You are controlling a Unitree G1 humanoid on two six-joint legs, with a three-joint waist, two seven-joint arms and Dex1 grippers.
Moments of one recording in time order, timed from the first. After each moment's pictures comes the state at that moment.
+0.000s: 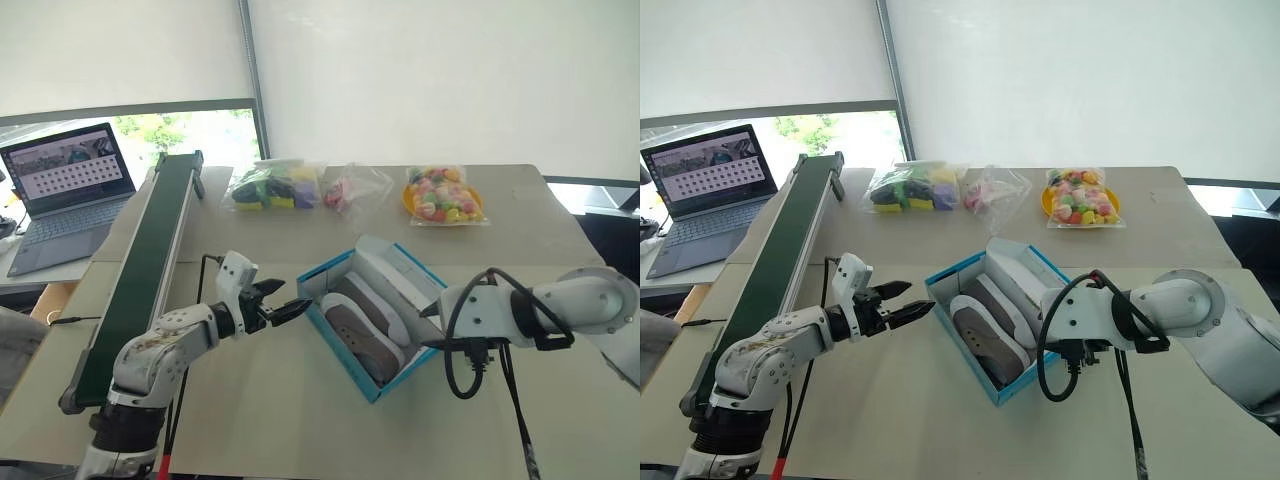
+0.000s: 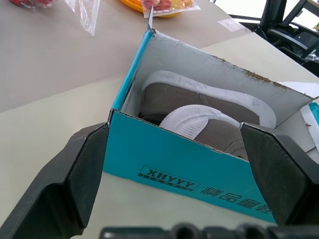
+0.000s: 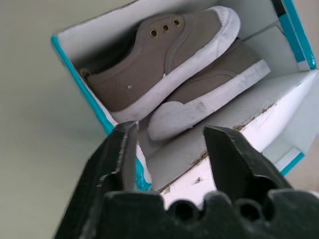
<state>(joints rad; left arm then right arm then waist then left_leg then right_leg) -0.20 0.45 0.01 -0.27 -0.59 0.77 -0.62 -0.32 -1.29 0.29 -0.60 0.20 0.38 1.11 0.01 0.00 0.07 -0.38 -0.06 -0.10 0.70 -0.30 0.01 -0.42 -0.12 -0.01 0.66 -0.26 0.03</state>
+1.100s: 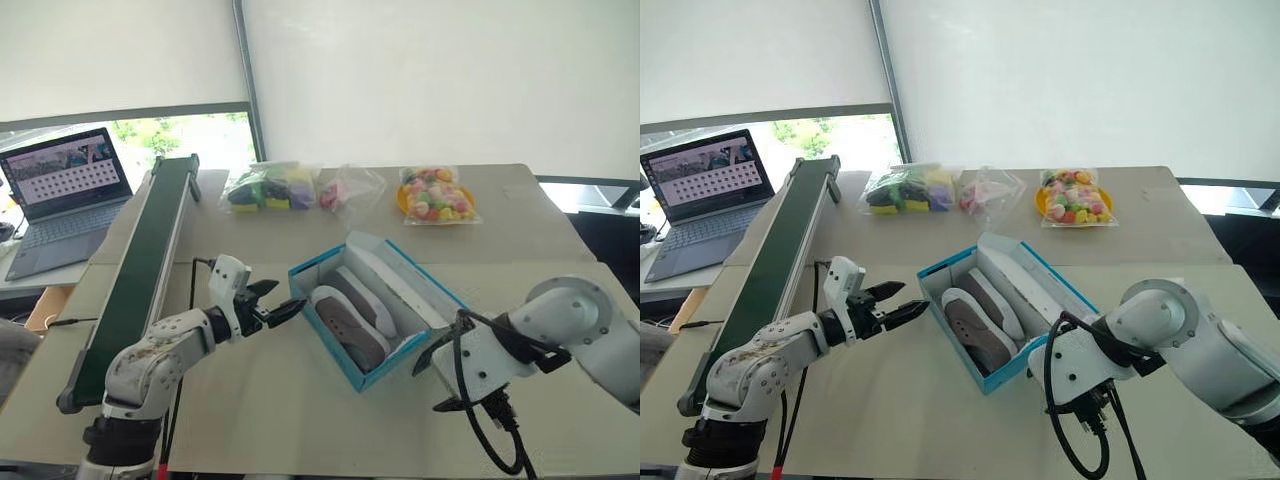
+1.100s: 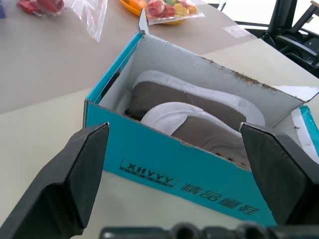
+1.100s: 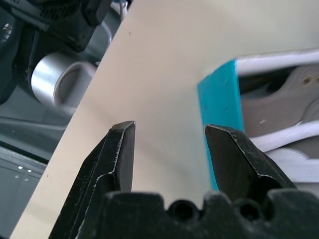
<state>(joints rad) -0.17 0.45 0.04 -0.34 -0.61 0.78 -0.58 -0.41 -1.16 0.30 -0.67 0.18 0.34 1.45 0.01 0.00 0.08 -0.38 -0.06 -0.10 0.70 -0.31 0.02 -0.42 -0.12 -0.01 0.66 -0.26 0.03</state>
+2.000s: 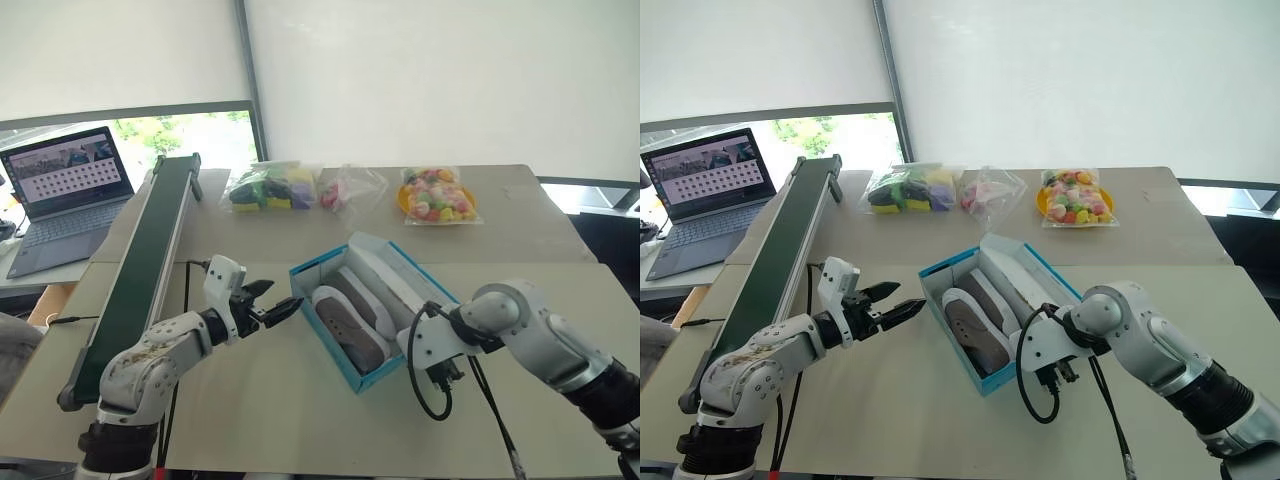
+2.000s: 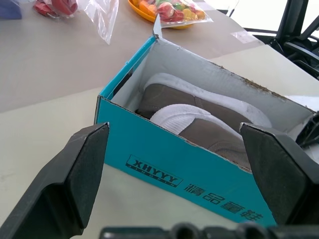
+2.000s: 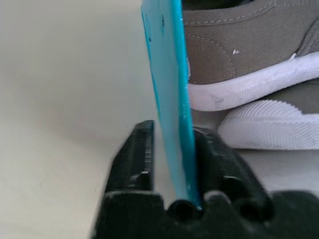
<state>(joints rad) -0.14 0.45 0.07 -0.37 -0.63 0.79 -0.54 -0.43 -0.94 0.50 -0.35 -0.21 0.22 1.37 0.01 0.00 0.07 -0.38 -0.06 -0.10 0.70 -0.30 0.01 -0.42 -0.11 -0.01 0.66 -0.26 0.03</state>
